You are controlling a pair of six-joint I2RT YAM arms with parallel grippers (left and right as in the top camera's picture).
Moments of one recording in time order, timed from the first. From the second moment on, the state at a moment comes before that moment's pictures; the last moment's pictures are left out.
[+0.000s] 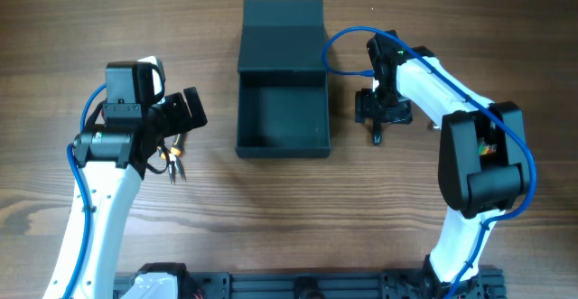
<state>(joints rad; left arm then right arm) -0.03 1.24 1.04 -0.78 0.00 -0.30 0.22 2.06 1.37 -0.88 0.02 0.25</state>
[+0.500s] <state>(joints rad) -0.03 1.24 1.04 -0.78 0.00 -0.30 0.21 2.05 1.37 -0.89 0.02 0.27</state>
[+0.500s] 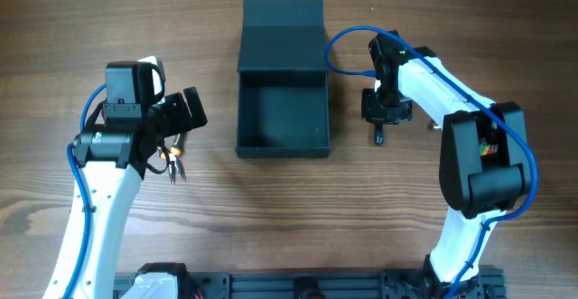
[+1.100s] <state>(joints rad) -0.03 1.24 1.04 -0.78 0.00 -0.30 0.21 2.05 1.40 -0.99 -0.02 0.26</state>
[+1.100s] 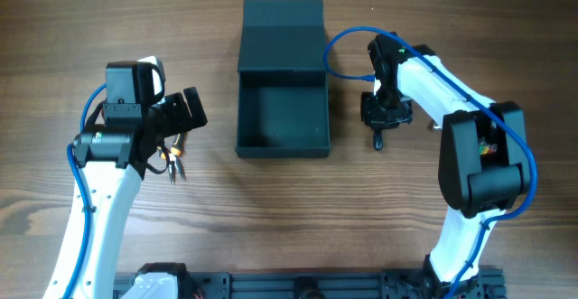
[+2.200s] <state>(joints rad) 0.31 1.24 1.13 -0.85 0.04 -0.23 0.59 1.74 1.64 -1.00 -0.14 -0.71</state>
